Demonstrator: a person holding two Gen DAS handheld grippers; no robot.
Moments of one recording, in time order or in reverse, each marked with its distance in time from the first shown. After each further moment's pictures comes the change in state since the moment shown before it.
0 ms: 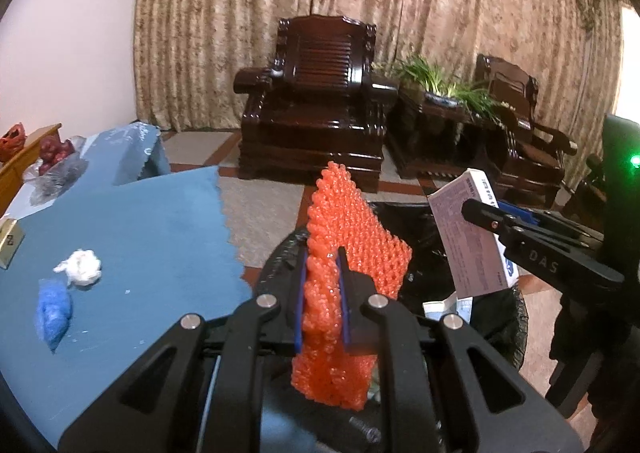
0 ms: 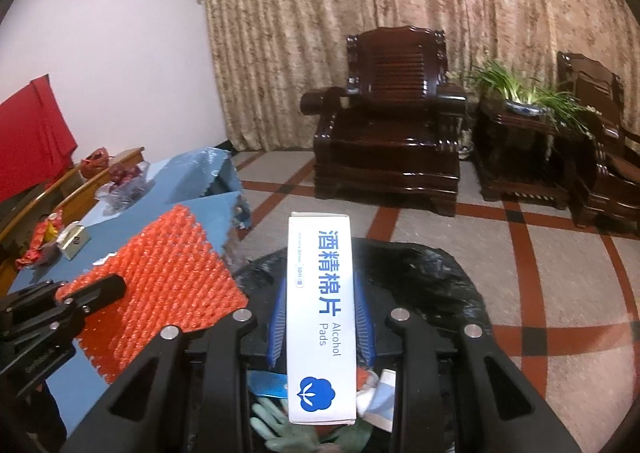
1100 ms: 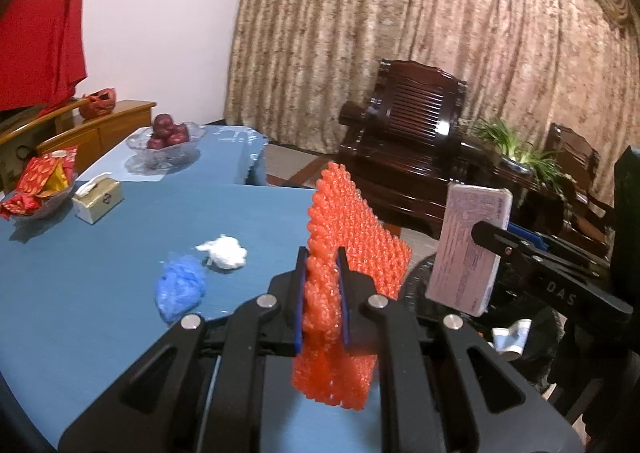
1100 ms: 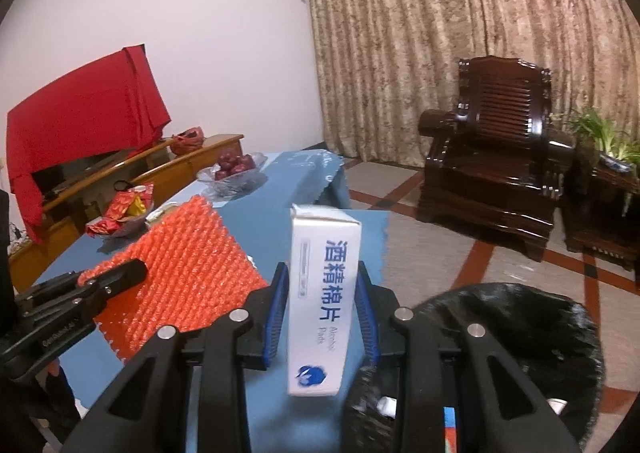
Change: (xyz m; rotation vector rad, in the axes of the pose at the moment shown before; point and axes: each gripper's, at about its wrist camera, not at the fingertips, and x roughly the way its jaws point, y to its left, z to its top) left arm -0.134 0.141 -0.021 -0.217 -0.133 0.211; right arm -0.020 0.176 0.012 -0.187 -0.036 0.279
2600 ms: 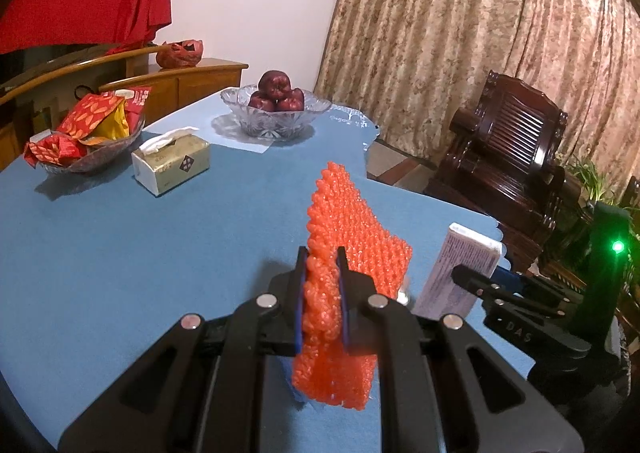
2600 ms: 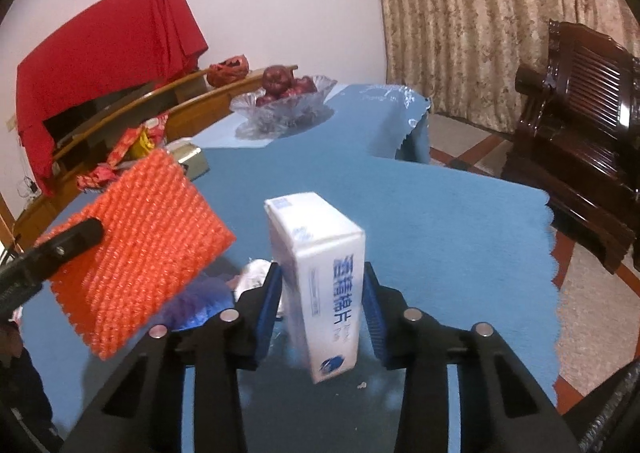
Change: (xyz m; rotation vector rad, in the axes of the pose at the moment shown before) left arm 0.109 0.189 0.014 -0.217 0.030 0.253; right arm 0.255 0.107 -0.005 -0.101 0.209 0.191
